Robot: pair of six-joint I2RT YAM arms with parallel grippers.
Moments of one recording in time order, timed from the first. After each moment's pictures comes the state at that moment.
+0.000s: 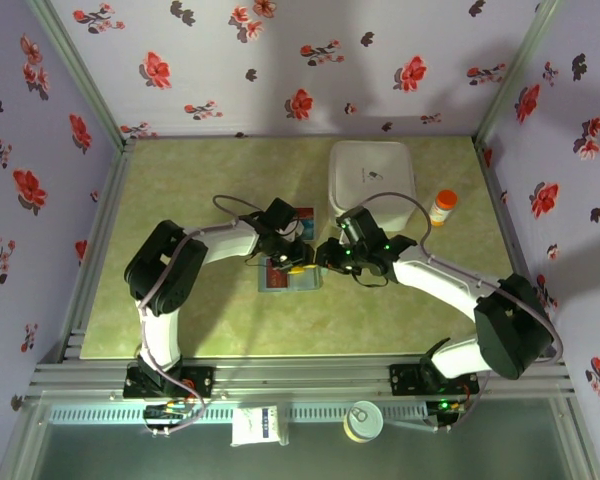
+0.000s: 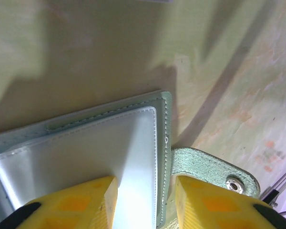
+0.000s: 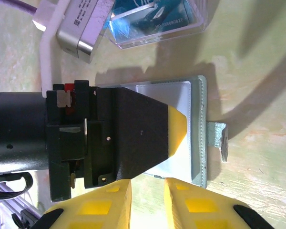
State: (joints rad) left arm -0.71 1.93 1.17 -0.35 0.47 -0.80; right arm 0.67 1.39 0.84 -0.32 -0.28 0.84
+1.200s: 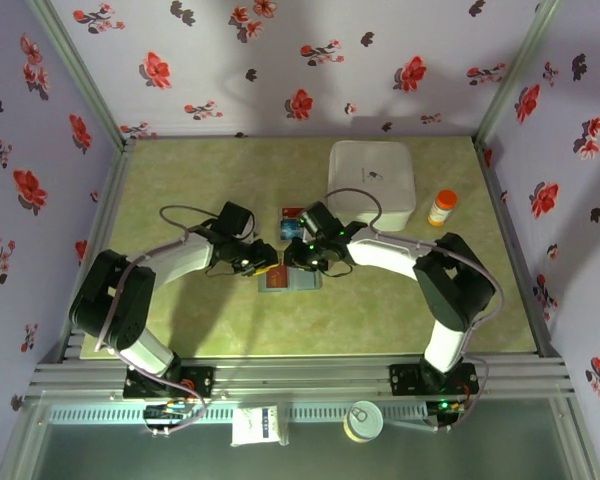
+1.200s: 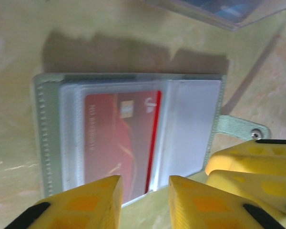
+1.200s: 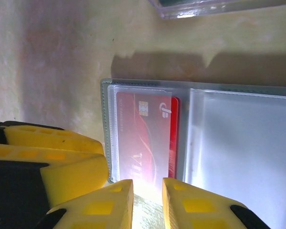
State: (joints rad) left arm -0.53 1.59 0.87 -0.37 0.44 -0.77; right arm 0.78 1.78 1.10 -0.31 -0.35 0.84
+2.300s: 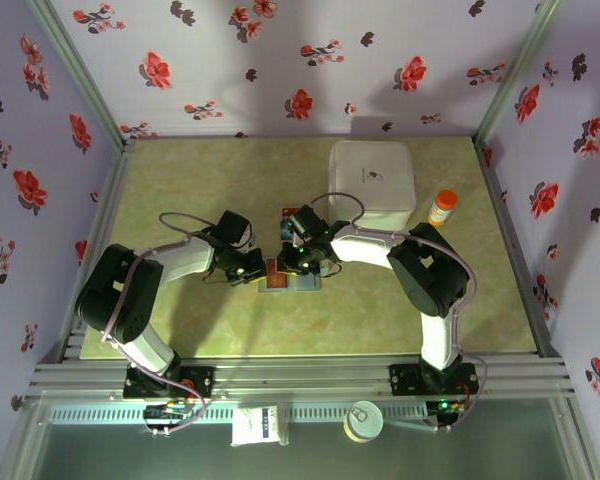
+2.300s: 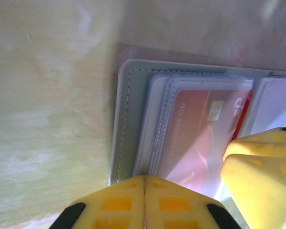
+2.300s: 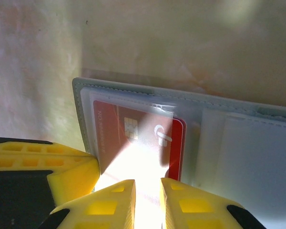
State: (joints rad) left arm -0.51 1.64 0.82 -0.37 0.38 -0.72; right arm 0.80 1.93 1.19 -0.32 -0.38 0.81
